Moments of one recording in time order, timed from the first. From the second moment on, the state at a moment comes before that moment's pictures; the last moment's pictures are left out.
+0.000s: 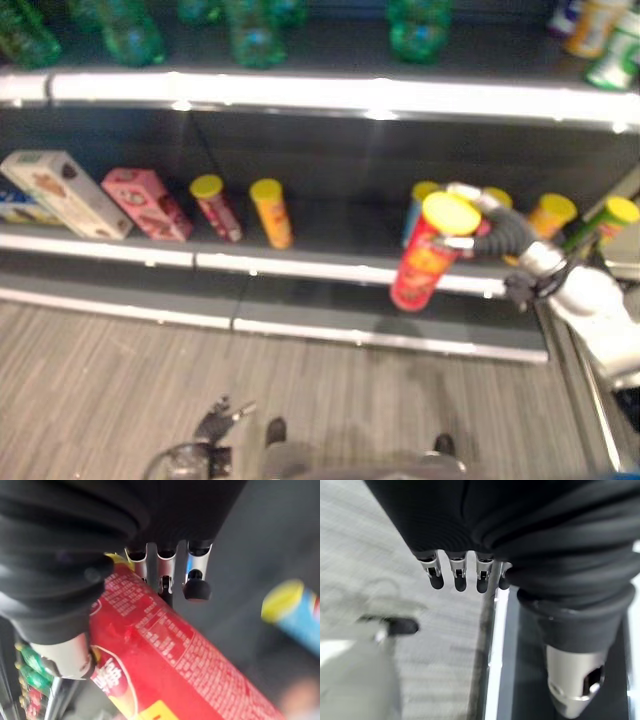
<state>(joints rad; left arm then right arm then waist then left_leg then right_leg) 0.14 0.38 -0.03 0.87 -0.21 -0.04 -0.06 -0.21 -0.78 0.16 -0.24 0.09 -0.08 0.20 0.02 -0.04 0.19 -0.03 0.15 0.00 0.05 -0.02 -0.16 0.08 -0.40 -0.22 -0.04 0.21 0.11</state>
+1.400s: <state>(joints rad) 0.07 0.32 -0.08 0.71 -0.26 -0.09 0.02 -0.65 -0.79 0.22 0.12 -0.41 -0.04 -0.23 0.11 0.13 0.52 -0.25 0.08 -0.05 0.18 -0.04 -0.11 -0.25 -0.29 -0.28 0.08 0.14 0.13</state>
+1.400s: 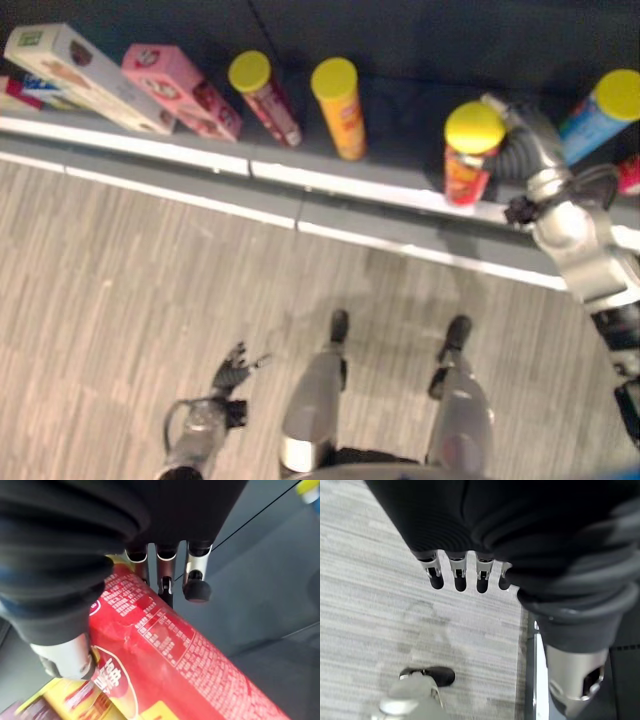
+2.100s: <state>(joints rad) 0.06 0.32 -0.16 0.65 -0.26 -0.10 0.04 -0.74 -0.74 0.22 0.23 -0.42 0.01 -0.37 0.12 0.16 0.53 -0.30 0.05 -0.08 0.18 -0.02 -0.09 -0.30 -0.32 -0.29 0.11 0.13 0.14</state>
